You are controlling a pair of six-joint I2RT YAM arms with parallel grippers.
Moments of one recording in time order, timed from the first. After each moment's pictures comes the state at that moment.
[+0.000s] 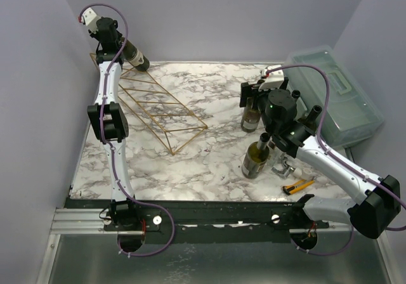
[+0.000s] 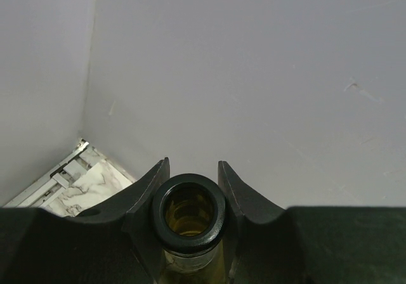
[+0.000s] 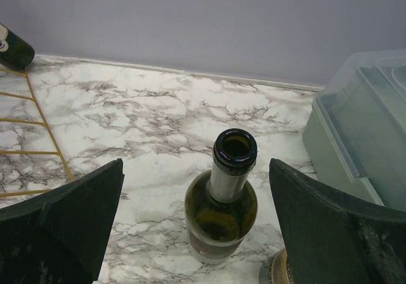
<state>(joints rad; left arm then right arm) 0.13 2.50 2.54 -0.11 -0.37 -0.51 0.65 1.20 1.00 0.14 0.53 -0.02</state>
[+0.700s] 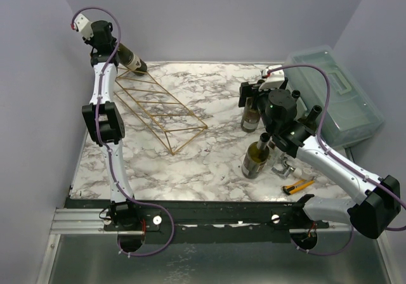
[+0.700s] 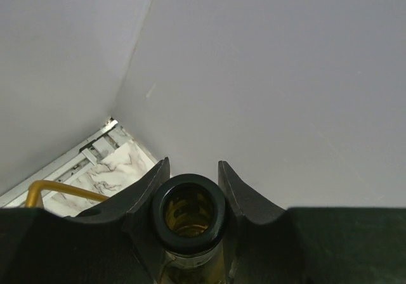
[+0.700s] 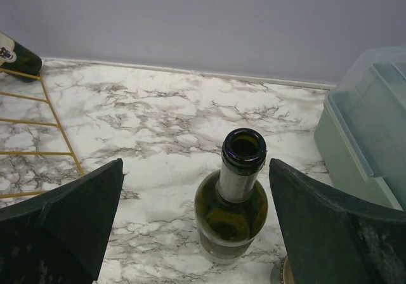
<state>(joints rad) 0.16 2.42 2.41 -0.15 -0.41 -0.60 0.65 1.20 1.00 0.14 0.51 0.02</state>
